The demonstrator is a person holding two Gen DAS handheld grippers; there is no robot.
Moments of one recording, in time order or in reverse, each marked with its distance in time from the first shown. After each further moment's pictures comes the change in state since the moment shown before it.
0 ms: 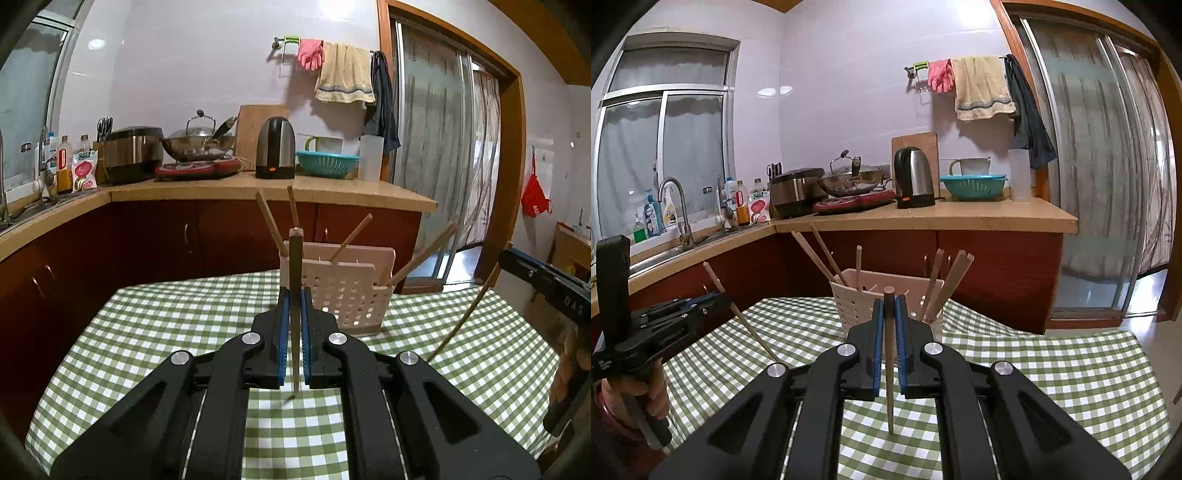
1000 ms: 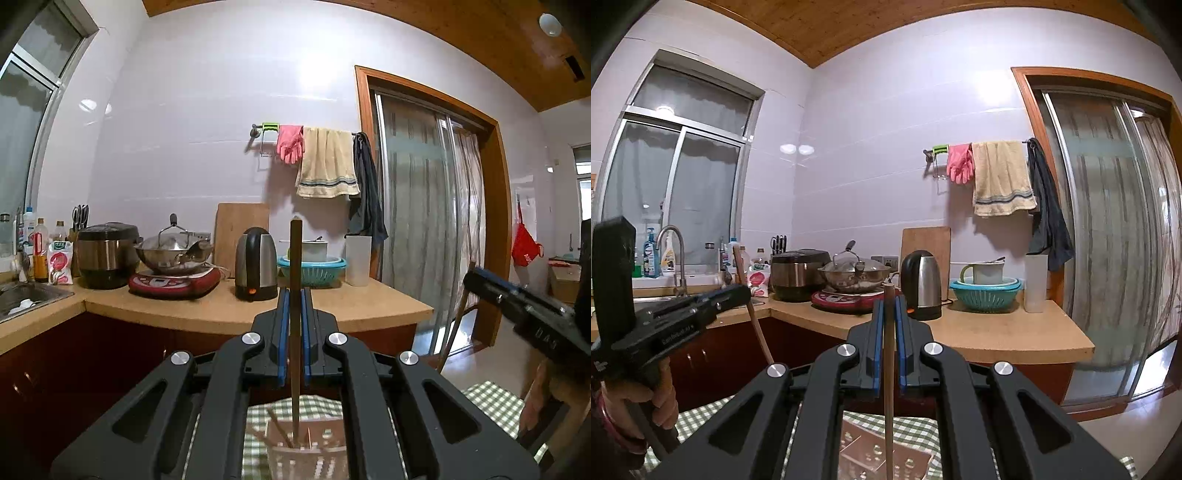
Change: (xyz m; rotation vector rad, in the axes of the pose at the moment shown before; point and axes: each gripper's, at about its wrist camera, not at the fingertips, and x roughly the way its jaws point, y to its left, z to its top) left arm 0.050 -0.018 0.150 0.051 -0.325 -0.058; right arm 0.066 -0.012 0.126 -0.088 -0.293 0.028
